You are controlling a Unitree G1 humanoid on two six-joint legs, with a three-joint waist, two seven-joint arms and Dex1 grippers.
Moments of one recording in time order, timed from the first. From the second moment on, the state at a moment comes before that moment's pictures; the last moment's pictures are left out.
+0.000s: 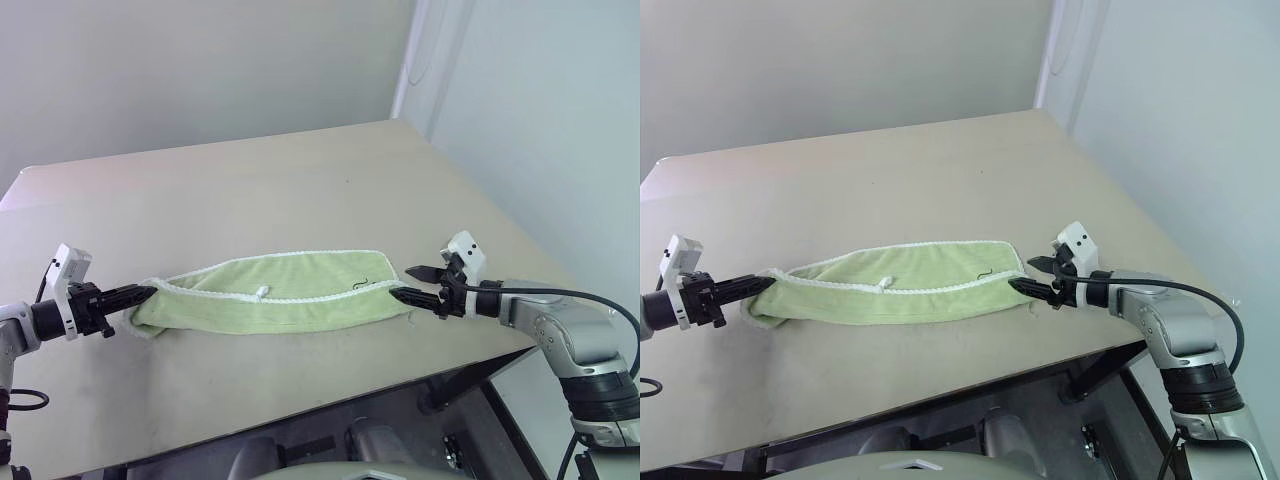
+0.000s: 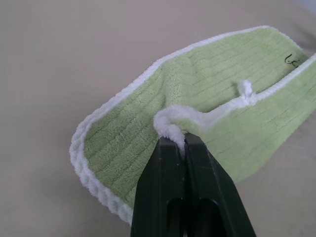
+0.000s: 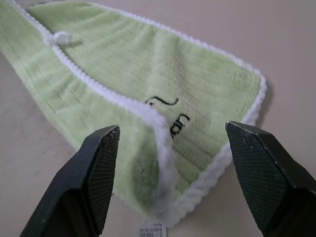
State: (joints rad) left arm -0.14 0.93 0.33 0.39 -0.50 0.53 -1.24; right arm -0.25 -0.69 -0.01 -0.13 0.49 0.78 0.86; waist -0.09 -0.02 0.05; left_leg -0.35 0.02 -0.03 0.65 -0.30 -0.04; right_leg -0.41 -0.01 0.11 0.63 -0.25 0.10
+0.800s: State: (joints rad) left arm -0.37 0.76 0.43 0.50 -0.49 0.43 -0.92; right arm -0.34 -0.67 -0.05 -0.12 0.49 0.76 0.86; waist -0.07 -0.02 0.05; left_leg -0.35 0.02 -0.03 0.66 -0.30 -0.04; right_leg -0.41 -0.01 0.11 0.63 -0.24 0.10
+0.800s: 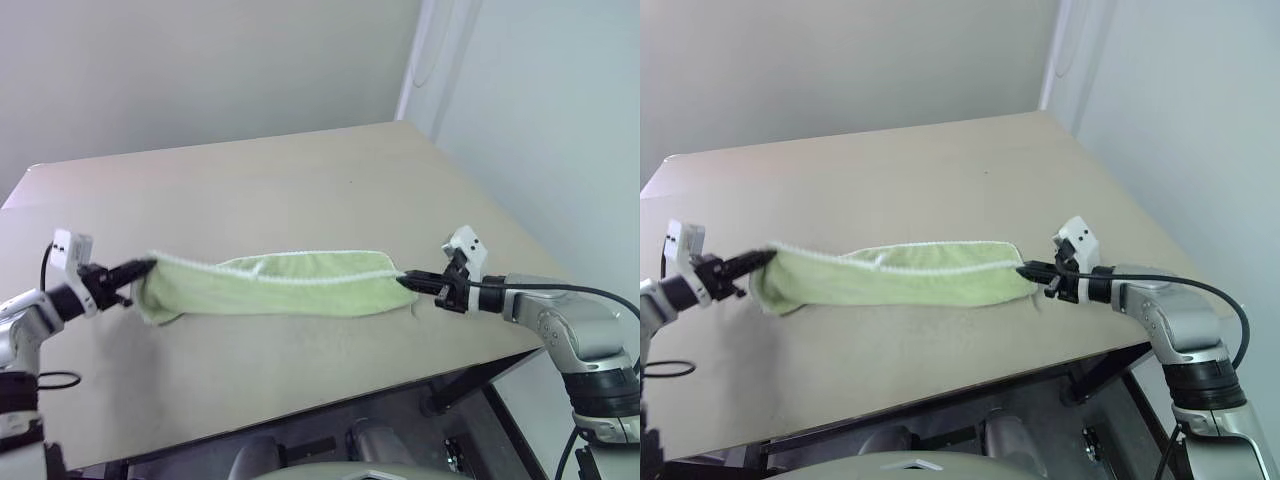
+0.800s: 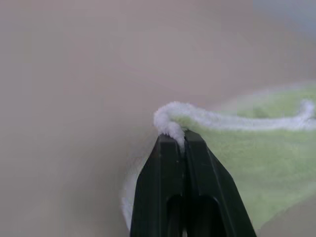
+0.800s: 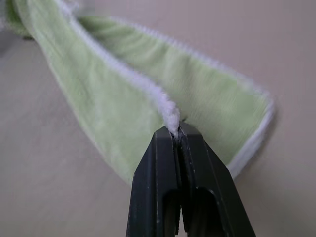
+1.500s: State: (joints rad) left arm -1.06 0.62 0.38 1.18 -0.31 -0.14 -0.67; right arm -1.04 -0.47 -0.10 0.77 0.26 0.22 0.58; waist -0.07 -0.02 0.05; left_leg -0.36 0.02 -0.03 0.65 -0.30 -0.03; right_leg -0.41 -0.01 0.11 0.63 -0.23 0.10
